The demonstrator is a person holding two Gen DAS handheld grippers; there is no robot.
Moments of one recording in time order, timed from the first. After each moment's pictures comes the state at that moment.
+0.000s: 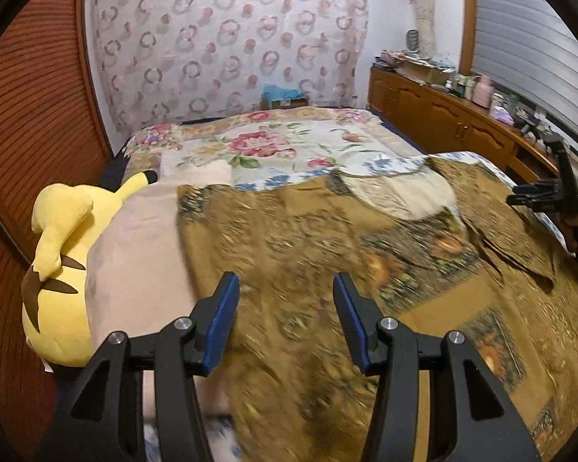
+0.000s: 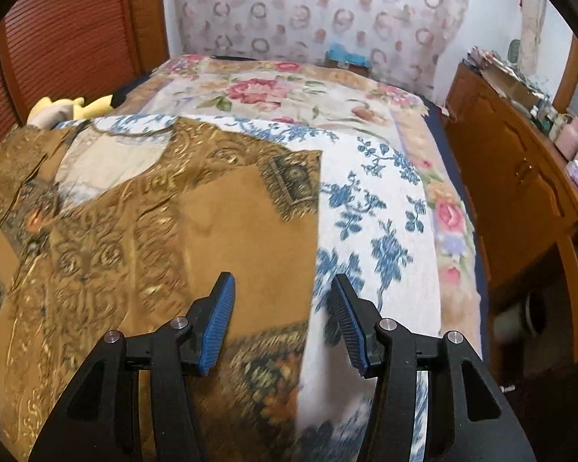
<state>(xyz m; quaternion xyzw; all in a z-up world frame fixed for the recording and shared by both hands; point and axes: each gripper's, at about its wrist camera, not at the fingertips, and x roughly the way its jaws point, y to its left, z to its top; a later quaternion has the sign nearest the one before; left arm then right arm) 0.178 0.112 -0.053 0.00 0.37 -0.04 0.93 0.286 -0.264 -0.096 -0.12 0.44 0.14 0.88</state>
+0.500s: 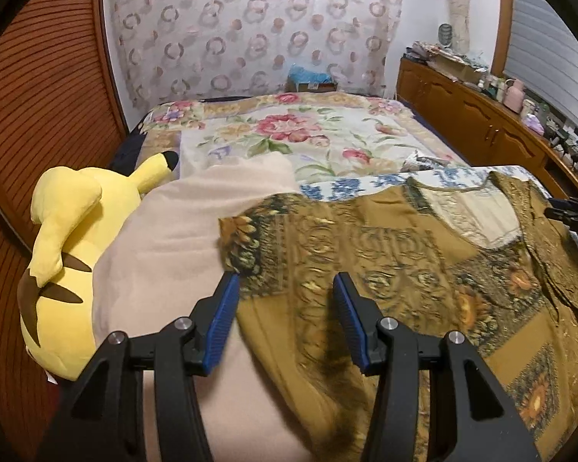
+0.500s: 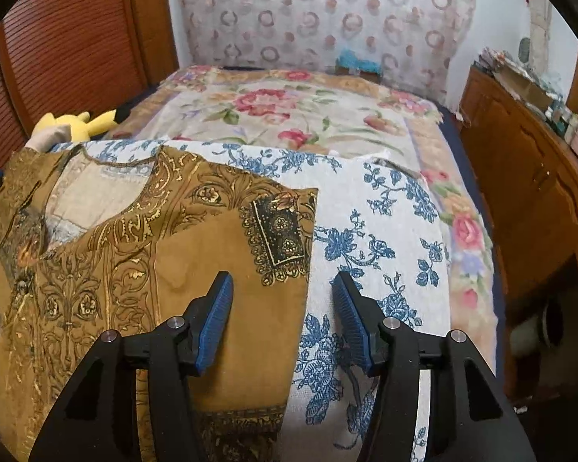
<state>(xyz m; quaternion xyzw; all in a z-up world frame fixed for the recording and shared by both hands) 0.238 0.158 -0.076 -0.02 0.40 0.00 0.92 0.318 -0.266 -0.101 -0.10 0.41 0.17 0.89</state>
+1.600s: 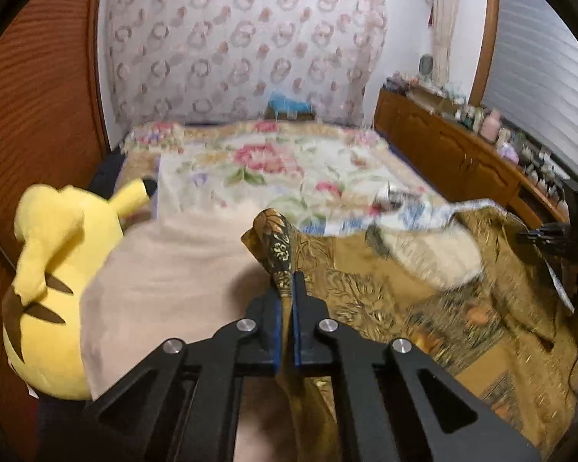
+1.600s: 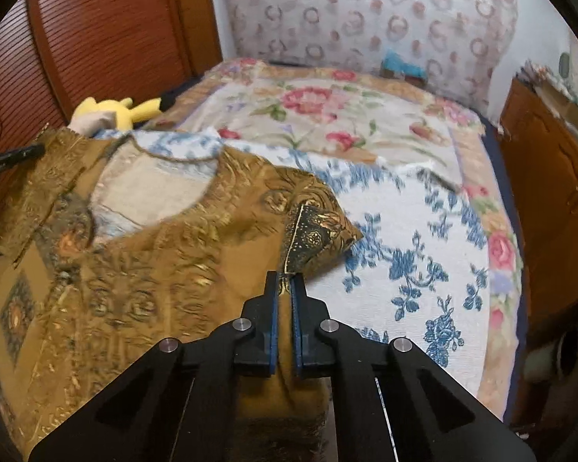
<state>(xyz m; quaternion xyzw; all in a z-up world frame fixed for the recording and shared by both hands) 0.232 0.156 -0.033 -0.05 0.34 -0.05 0.94 0.307 -0.232 -0.079 -0.11 0.41 0.24 0.87</state>
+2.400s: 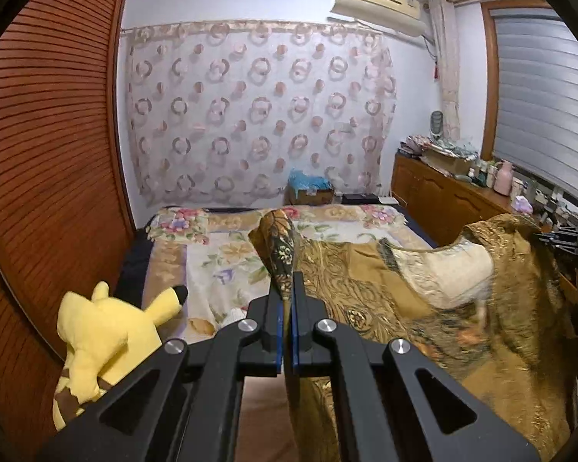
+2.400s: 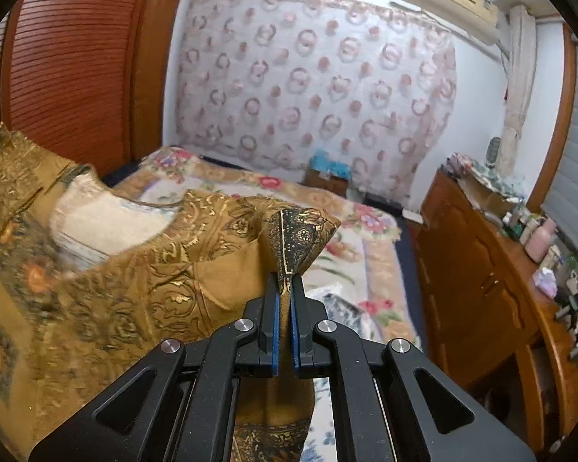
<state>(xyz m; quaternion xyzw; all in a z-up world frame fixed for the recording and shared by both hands) 0.272 0.179 0.078 -0.02 0.23 -0.01 0.97 0.344 -0.201 0.059 -0.16 0.27 0.14 0.94</state>
